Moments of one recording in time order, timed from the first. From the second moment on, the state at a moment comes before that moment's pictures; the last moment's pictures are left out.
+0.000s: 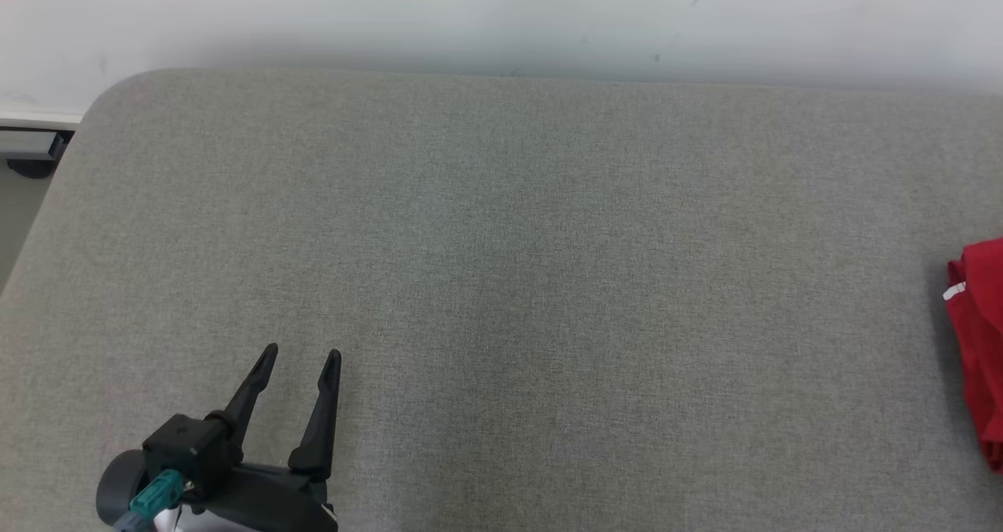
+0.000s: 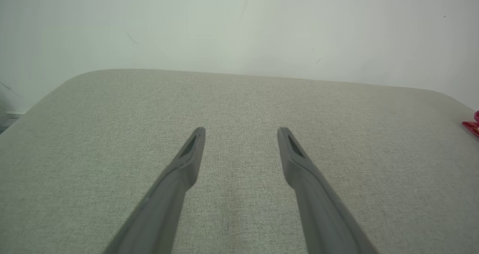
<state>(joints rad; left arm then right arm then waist) -0.11 0.26 -0.39 0.04 -0.34 0.08 -0.11 -0.13 -0.82 -0.05 0.15 0.14 -0.05 0.62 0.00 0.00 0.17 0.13</state>
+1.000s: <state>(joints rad) -0.15 0.25 -0.38 0.05 -0.34 0.08 -0.12 -0.34 -0.71 0.02 0.41 0.13 -0.03 0.20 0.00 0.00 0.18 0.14</state>
